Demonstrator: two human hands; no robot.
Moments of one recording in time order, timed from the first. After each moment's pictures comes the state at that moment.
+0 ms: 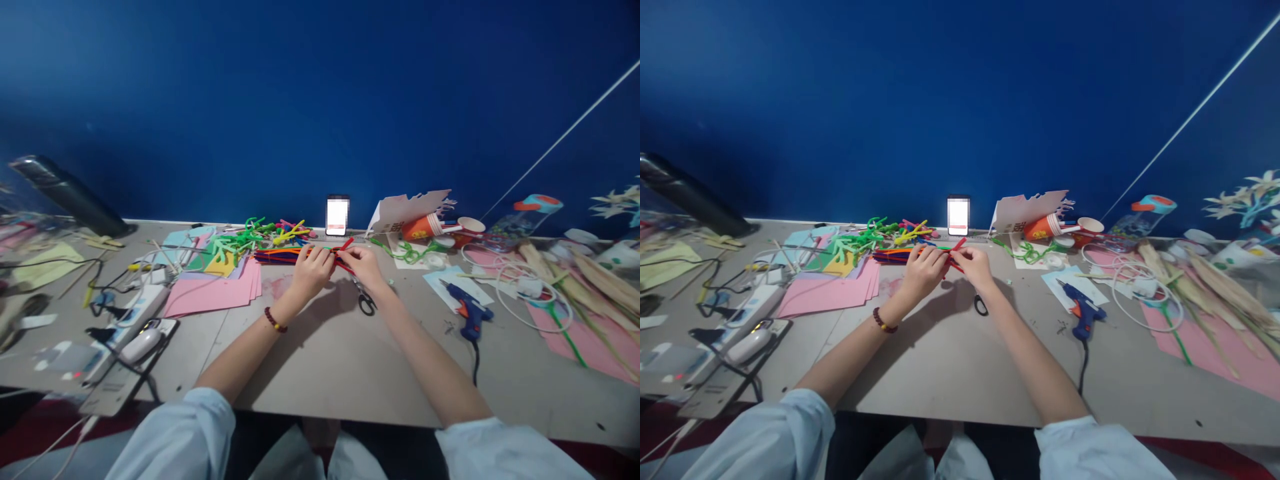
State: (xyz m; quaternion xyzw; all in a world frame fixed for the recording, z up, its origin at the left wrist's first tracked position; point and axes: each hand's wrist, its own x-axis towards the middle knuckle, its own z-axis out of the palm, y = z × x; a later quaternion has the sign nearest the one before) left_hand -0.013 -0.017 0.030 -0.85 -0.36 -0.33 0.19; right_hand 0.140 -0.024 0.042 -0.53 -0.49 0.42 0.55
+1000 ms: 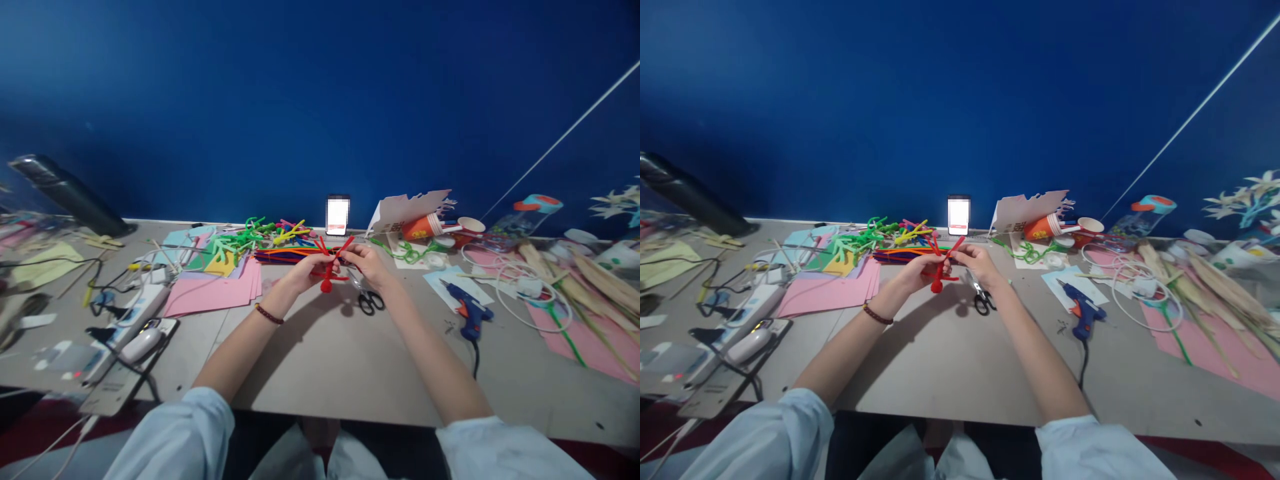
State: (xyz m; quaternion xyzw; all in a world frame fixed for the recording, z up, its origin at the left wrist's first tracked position) left_hand -0.017 -0.012 0.055 -0.39 -0.30 -0.33 -0.80; right_hand 0.152 -0.029 0.056 -0.40 -0.49 0.56 0.53
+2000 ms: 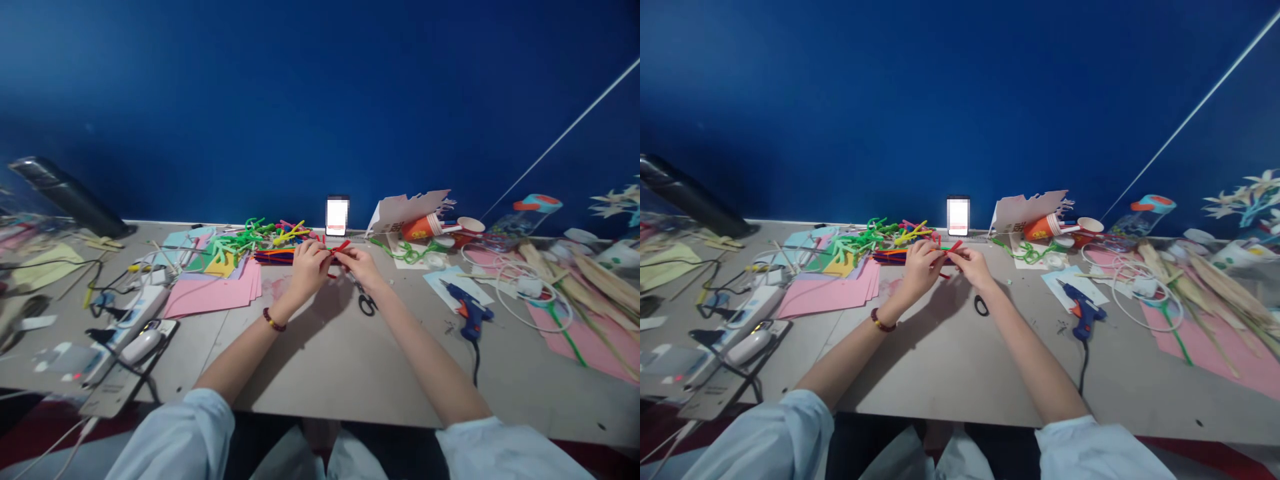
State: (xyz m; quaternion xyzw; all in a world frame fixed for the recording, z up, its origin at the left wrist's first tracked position) left_hand -0.013 -0.015 0.037 -0.80 -0.39 -0.45 0.05; right_hand 0.138 -0.021 0.039 -0.49 -0.45 0.52 0.54
